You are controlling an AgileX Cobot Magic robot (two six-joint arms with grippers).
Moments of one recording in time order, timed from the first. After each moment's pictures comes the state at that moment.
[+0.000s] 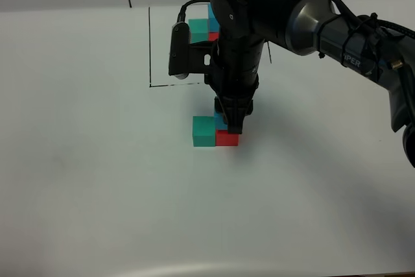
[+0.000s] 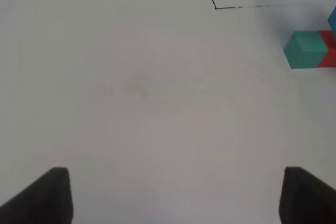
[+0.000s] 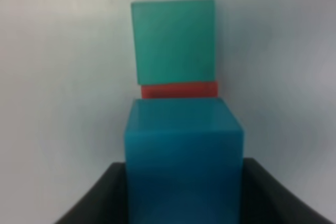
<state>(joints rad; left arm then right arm) -0.07 -0.01 -0.51 -0.07 1.07 -0.01 0.70 2.15 -1.81 -0.02 1.16 -0.84</state>
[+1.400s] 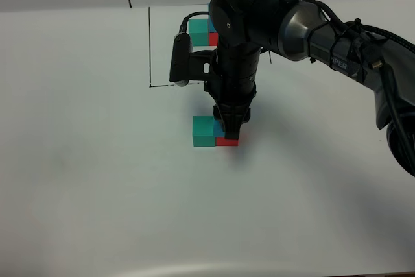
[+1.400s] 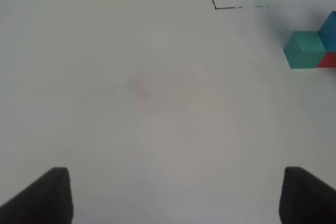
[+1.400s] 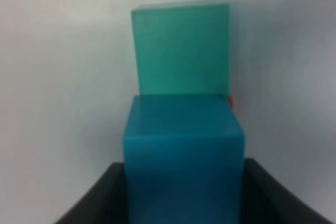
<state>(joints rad) -0.07 -0.01 -0.51 -0.07 1.07 -0.01 0.69 2.21 -1.82 0.01 1.14 -0.84</state>
